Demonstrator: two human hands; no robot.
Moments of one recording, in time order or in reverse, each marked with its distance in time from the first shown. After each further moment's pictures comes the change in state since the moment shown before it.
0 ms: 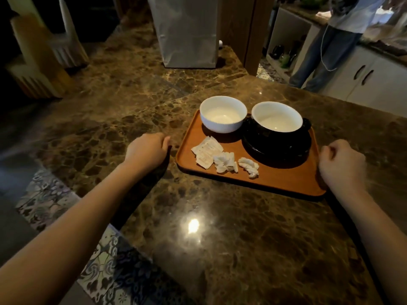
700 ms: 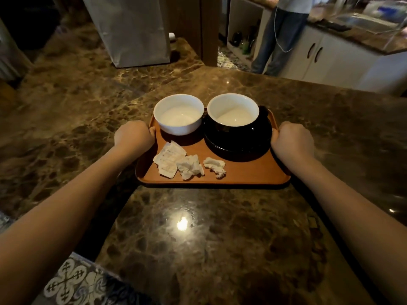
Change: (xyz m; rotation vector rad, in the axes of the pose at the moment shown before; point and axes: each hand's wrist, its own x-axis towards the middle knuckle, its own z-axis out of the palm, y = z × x) left_hand 0.053 0.060 0.021 0.209 -0.004 0.032; right_hand 0.011 0.006 0.010 -0.256 0.020 -0.106
